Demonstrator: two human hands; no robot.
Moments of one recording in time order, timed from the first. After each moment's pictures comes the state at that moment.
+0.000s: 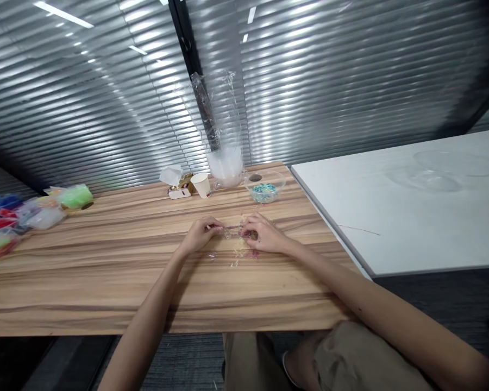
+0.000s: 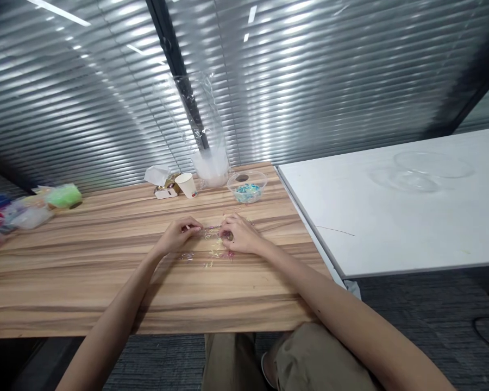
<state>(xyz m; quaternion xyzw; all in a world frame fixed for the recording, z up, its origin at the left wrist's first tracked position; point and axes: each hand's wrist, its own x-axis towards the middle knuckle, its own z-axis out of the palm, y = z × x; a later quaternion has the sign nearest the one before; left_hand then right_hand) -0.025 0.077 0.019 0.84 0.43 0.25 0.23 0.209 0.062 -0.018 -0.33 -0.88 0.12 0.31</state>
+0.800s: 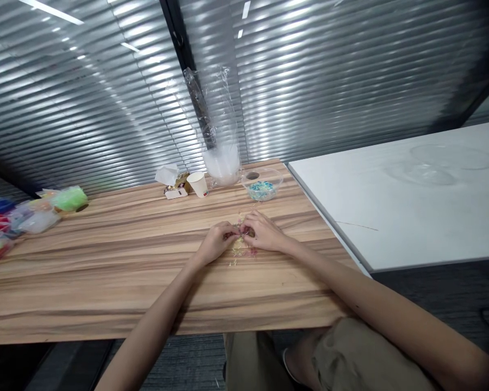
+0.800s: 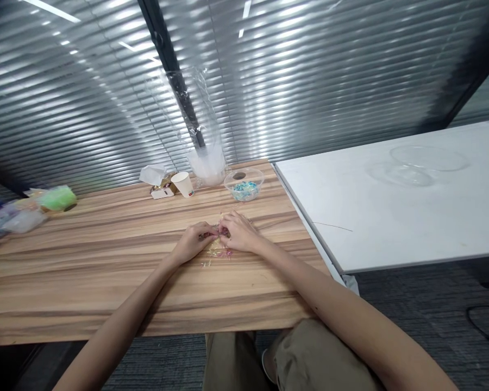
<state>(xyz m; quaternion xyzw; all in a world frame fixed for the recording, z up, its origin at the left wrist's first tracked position) 0.018 0.059 0.003 0.87 0.38 0.24 0.19 0.207 0.064 -0.021 -0.37 -0.87 0.09 0.31</state>
